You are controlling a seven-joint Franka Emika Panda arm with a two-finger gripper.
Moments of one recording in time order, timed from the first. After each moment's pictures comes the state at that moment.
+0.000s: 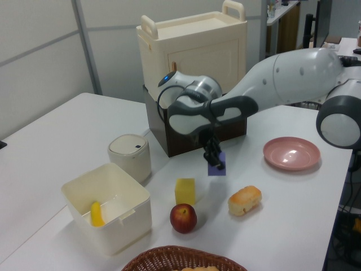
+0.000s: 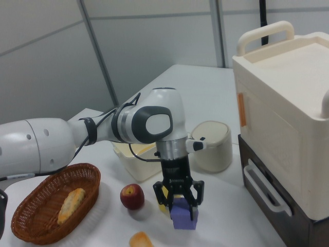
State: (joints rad) arm 0.04 0.51 -0.17 -1.44 -0.23 1.60 -0.50
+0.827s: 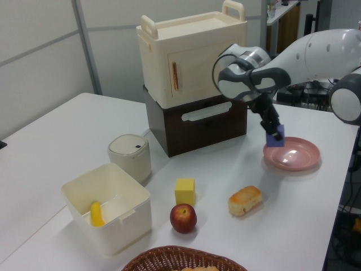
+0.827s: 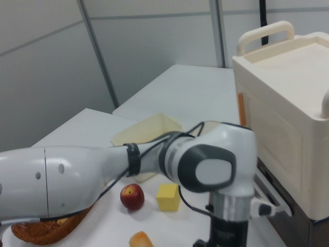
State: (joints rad) arm -0.32 0.49 -0.18 -1.45 -0.30 1.49 -0.70
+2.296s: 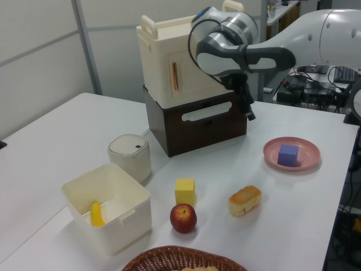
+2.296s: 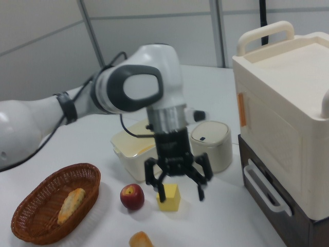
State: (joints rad) arm -0.09 0.31 -0.15 -1.37 -0.32 1.41 -0.68
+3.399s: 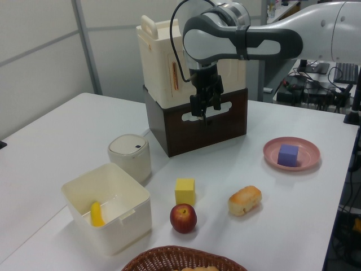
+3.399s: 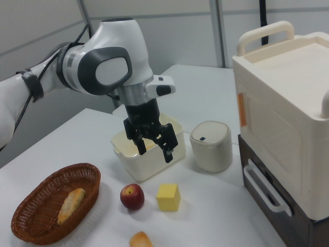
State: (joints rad) arm -0.03 0.24 -0.08 -1.37 -0.07 1.55 -0.13
